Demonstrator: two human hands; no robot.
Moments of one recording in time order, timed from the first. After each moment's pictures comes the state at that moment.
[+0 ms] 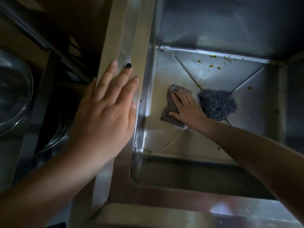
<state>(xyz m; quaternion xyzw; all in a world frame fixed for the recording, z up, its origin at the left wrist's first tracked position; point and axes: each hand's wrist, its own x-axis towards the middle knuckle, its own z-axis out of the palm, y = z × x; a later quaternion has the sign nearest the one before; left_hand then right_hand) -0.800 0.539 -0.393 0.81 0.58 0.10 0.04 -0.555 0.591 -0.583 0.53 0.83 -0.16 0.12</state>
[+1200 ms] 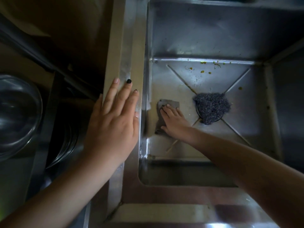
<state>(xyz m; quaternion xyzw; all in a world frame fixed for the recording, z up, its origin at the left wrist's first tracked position) -0.802 0.542 -0.394 0.80 0.59 0.09 0.05 -0.604 0.567 -0.563 0.55 0.78 -0.24 0.15</state>
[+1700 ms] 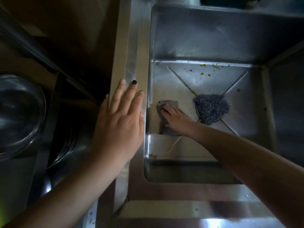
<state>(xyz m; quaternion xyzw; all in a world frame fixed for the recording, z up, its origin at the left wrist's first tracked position) -0.802 0.542 -0.397 0.80 0.59 0.10 0.06 -0.597 0.580 -0.554 0.50 0.82 -0.22 0.18</state>
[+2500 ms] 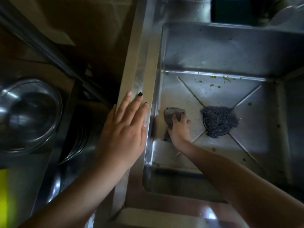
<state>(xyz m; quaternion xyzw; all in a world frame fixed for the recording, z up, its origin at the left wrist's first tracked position) -0.801 0.542 -0.397 0.80 0.59 0.10 0.04 -0.629 0.572 -0.556 0.74 0.61 -0.27 0.07</state>
